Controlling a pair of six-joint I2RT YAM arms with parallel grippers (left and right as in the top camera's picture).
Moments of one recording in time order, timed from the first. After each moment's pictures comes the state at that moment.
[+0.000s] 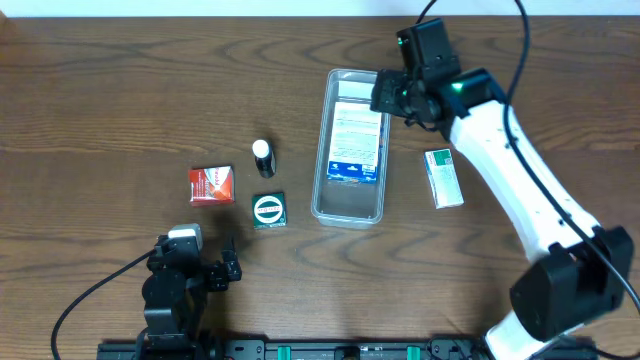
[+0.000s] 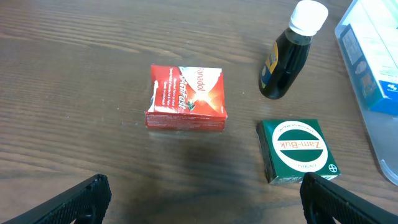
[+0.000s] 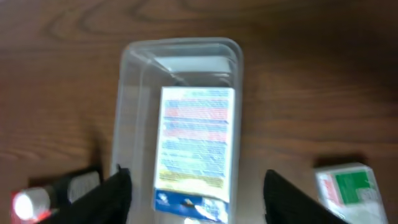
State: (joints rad) left arm 0.01 0.01 0.16 -0.65 0.01 -0.11; right arm 0.38 1.78 1.62 -0.83 0.01 0.55
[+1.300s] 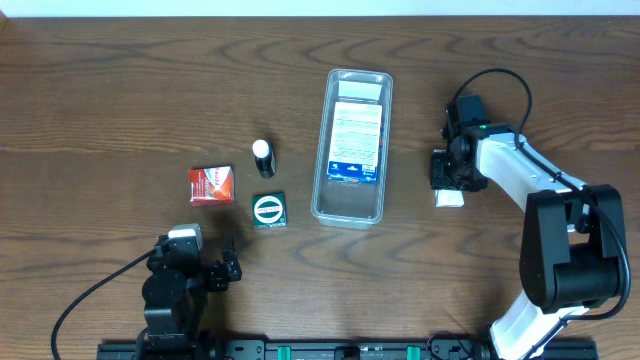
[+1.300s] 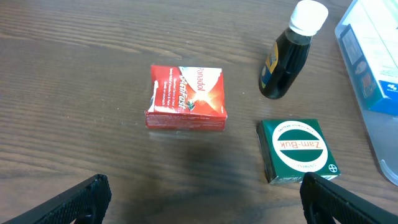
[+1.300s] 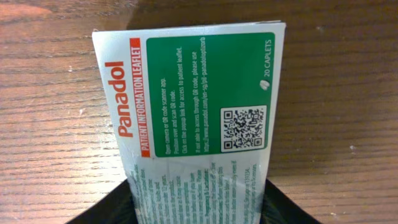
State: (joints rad) left arm 0.01 0.01 0.16 -0.65 0.01 -0.11; right arm 0.13 1.88 1.12 -0.69 0.03 0.23
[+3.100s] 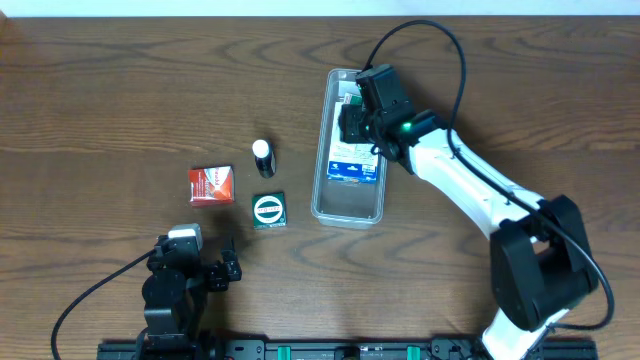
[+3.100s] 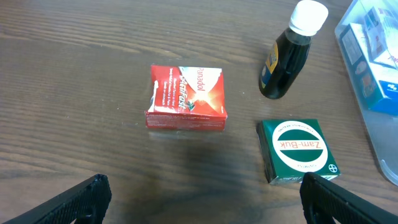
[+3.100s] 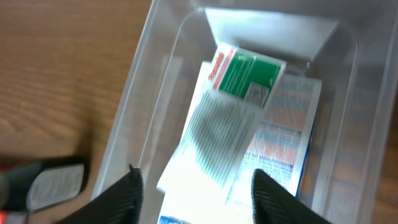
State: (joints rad) left arm 0.01 0.01 0.16 -0.65 0.01 -0.11; right arm 0.50 1.86 1.35 -0.40 -0.03 0.47
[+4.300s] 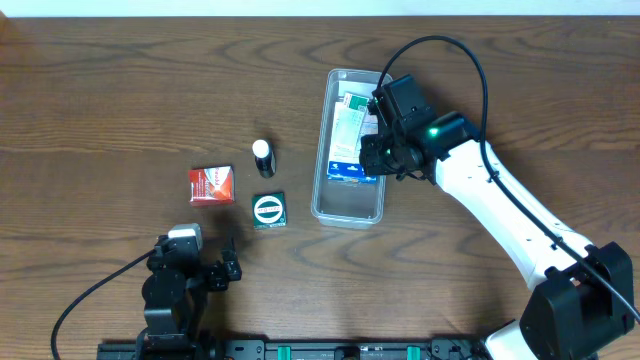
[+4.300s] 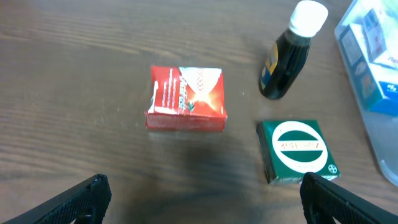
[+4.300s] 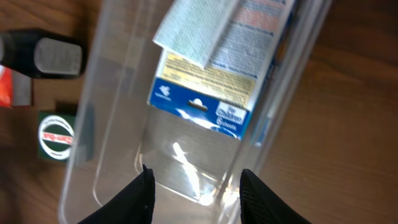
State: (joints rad) left arm 0.01 0.01 0.16 -0.64 0.01 -0.11; right arm 0.50 1.68 1.35 -0.83 -0.10 0.39
